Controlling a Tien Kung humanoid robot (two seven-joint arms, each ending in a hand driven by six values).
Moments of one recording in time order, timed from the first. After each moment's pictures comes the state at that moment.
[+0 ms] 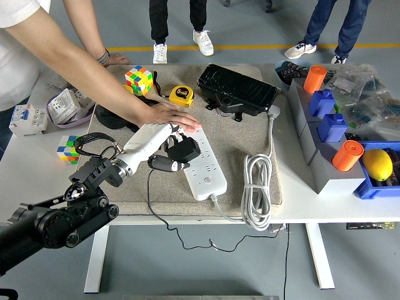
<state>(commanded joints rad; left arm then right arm) -0.60 0.21 -0.55 -0.96 1.75 0.39 -0.11 -0.04 -0.22 0.86 0.36 -0.46 -0.13 0.17</state>
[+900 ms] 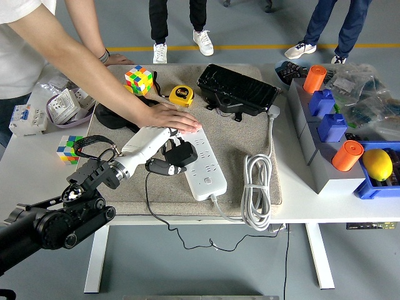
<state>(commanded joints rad) -0.60 0.21 -0.54 -0.92 1.78 0.40 -0.14 -0.04 -0.22 0.87 0.36 -0.47 -0.13 0.17</state>
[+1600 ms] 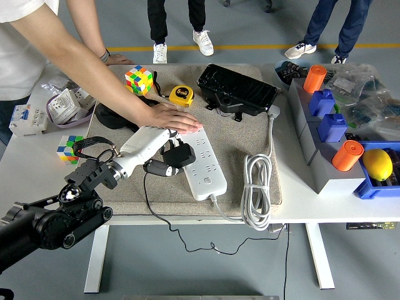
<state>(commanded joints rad) -0.61 0.22 -0.53 -0.90 1.83 0.43 -0.17 -0.04 -0.22 0.87 0.36 -0.47 -0.13 0.17</state>
